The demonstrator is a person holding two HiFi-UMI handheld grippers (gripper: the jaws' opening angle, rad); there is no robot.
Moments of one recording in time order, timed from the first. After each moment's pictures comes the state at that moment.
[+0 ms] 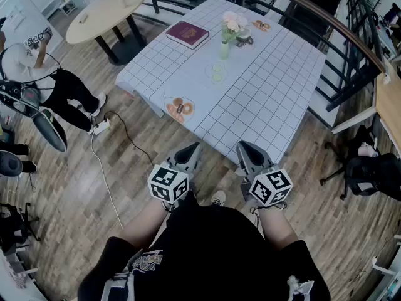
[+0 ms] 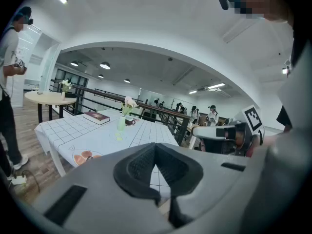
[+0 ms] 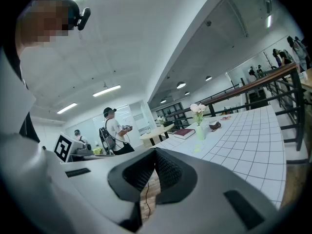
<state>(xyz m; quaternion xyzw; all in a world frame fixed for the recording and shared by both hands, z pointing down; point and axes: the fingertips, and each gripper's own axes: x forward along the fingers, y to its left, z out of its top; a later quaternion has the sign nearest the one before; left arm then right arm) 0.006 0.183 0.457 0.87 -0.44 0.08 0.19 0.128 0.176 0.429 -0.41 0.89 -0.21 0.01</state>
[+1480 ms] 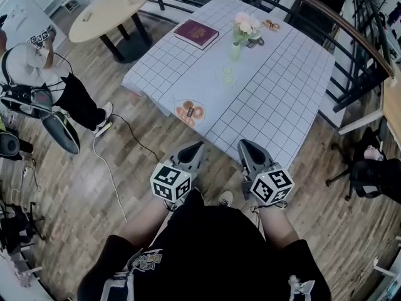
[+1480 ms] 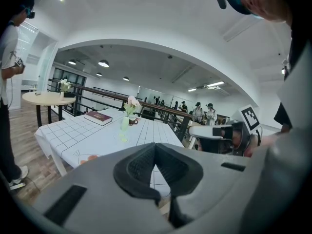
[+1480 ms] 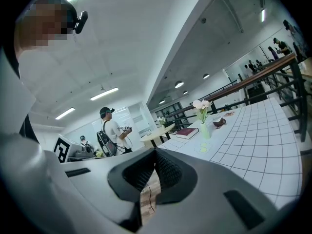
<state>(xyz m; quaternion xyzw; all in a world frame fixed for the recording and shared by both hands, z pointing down) -0.027 0.154 0.457 0.88 -0.43 0.09 0.19 0.086 0.143 0.433 -0.41 0.88 -0.23 0.03</state>
